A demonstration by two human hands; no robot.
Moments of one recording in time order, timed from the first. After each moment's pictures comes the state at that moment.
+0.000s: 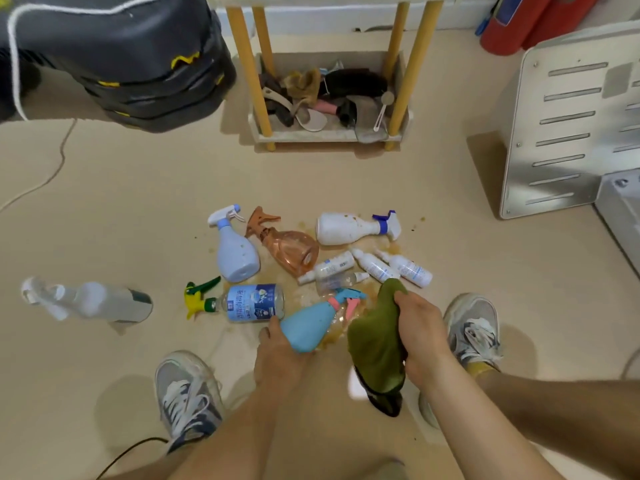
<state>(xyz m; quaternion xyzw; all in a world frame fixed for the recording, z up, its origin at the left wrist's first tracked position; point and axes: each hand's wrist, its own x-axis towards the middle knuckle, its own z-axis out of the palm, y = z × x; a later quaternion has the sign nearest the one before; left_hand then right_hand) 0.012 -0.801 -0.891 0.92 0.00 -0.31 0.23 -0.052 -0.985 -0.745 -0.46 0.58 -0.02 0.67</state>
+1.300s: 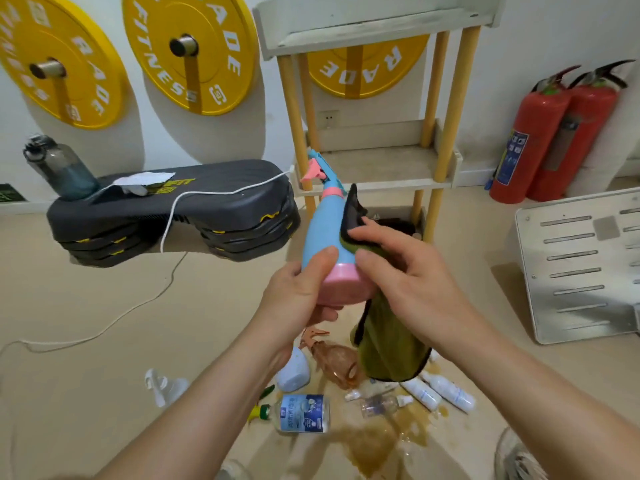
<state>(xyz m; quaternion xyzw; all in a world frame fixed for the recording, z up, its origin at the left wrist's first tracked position) 0.098 -0.846 -0.527 0.74 -0.06 -0.23 0.63 0.024 -0.982 -0.520 -0.78 0.07 -0.21 0.59</state>
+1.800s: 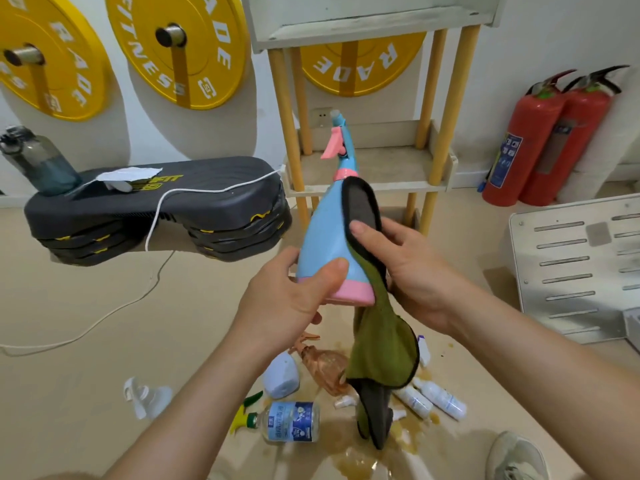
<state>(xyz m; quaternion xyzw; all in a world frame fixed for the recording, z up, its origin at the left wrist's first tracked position) 0.101 -0.847 -0.509 0.83 -0.16 -0.15 0.52 0.057 -1.010 -0.512 -0.59 0.12 -0.04 0.80</state>
